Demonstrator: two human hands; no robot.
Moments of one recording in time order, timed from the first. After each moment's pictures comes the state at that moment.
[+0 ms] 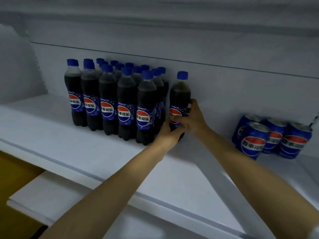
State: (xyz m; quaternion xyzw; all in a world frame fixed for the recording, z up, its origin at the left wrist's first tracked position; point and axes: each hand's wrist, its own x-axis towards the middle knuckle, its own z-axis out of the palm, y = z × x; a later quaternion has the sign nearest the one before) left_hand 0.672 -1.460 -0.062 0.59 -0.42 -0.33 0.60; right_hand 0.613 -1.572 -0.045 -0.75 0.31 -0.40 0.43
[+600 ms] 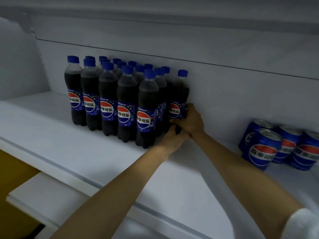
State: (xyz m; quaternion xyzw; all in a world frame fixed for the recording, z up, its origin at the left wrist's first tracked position) left_hand 0.680 -1.497 -0.083 0.64 -0.39 -0.39 0.54; right_hand 0.640 -1.613 -0.072 -0.81 0.36 -0.37 0.29
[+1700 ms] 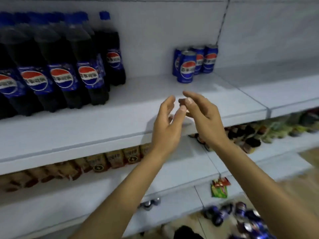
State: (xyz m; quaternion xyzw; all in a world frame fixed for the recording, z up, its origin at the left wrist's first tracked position) left_hand 0.578 -1.308 -0.101 0.45 -0.55 -0.42 0.57; right_hand 0.463 -1.328 -0.094 -0.64 0.45 -0.53 0.33
